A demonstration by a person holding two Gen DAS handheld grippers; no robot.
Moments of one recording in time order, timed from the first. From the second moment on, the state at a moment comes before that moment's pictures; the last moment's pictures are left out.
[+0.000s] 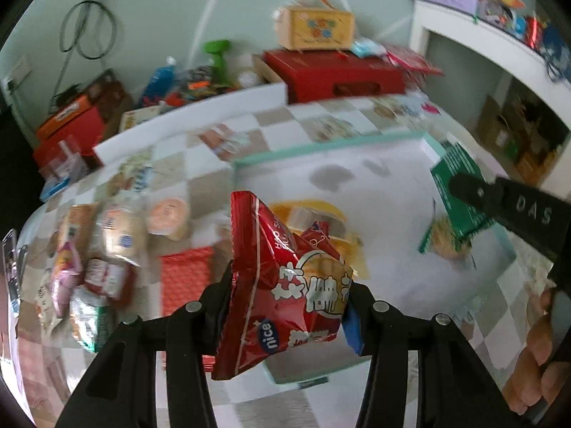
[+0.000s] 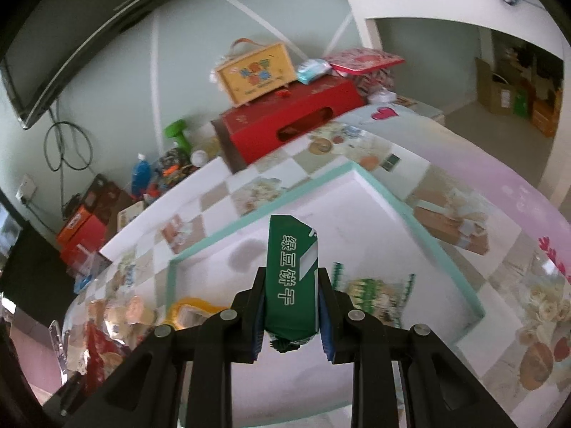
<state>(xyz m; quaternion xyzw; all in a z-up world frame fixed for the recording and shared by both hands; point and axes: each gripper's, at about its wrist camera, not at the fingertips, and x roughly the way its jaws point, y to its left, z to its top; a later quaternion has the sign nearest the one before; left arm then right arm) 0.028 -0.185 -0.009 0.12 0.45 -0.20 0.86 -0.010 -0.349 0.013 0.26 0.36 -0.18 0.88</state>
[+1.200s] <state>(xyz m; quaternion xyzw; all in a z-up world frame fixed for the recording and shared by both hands) 0.076 -0.074 -0.007 0.02 0.46 -0.06 0.89 0.018 -0.310 -0.011 0.22 0.42 -0.11 0.87</state>
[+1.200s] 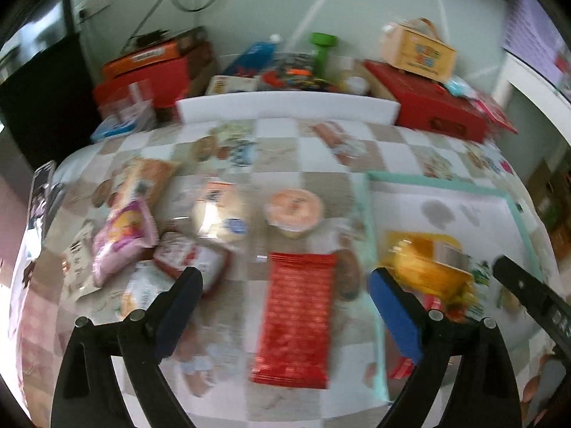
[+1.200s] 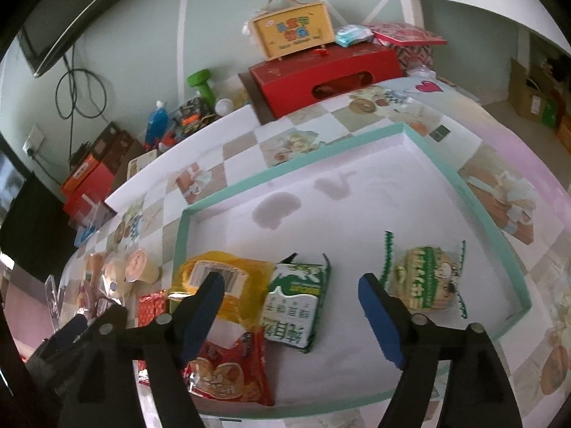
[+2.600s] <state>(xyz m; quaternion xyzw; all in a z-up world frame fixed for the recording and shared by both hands) 0.084 0.065 -0.027 -0.03 0.50 0.05 0.86 0.061 -0.108 -0.036 0.08 0.46 0.08 0.88</state>
